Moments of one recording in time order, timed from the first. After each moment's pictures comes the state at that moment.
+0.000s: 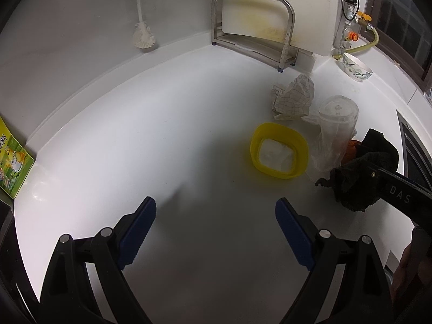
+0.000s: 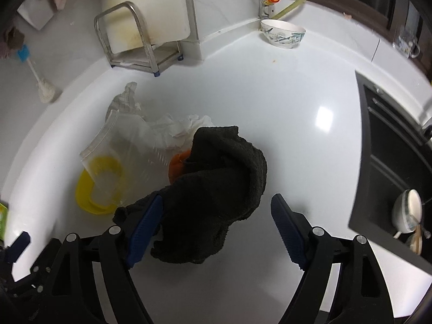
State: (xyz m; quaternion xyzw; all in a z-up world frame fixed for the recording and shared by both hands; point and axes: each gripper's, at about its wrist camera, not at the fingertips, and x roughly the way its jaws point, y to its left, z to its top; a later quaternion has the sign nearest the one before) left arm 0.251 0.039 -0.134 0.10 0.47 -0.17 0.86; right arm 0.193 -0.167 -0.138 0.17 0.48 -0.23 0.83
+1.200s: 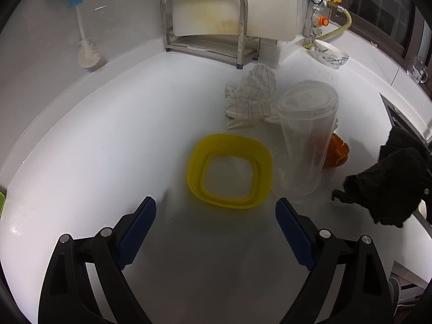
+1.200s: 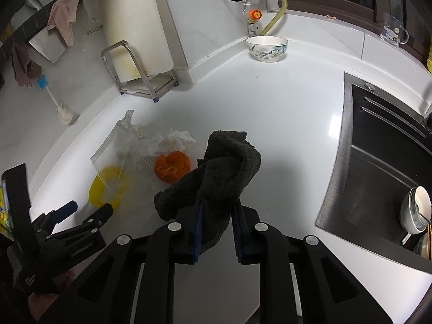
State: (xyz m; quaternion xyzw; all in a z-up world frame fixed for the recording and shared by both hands) left arm 0.265 -0.021 -0.165 0.12 0.44 -0.24 0.85; right arm 0.129 -0.200 -0.115 0.20 0.41 -0.20 0.86
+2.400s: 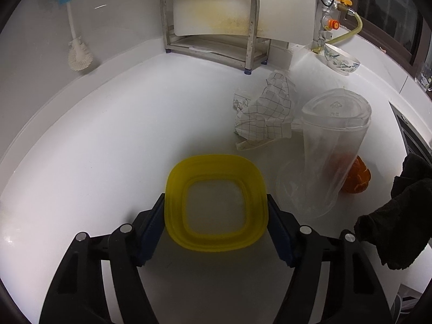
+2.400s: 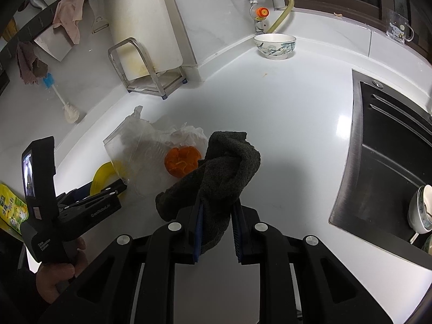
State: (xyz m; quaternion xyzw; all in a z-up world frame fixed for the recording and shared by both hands) left arm 0.297 -0.031 -0.176 0.12 0.44 -0.23 0.86; right arm 0.135 -0.193 -0.120 0.21 0.41 -0.18 0.87
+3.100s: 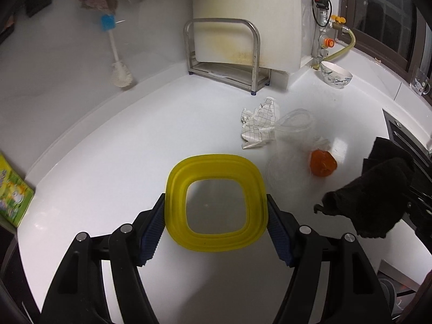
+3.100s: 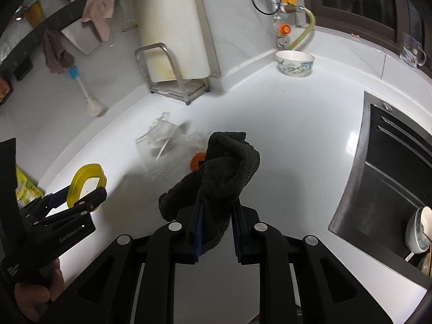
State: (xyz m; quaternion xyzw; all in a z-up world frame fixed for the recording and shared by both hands) left arm 0.231 0.002 -0.112 0.12 0.40 -0.19 0.89; right arm 0.123 -0.174 -0.092 0.17 0.40 -0.14 0.89
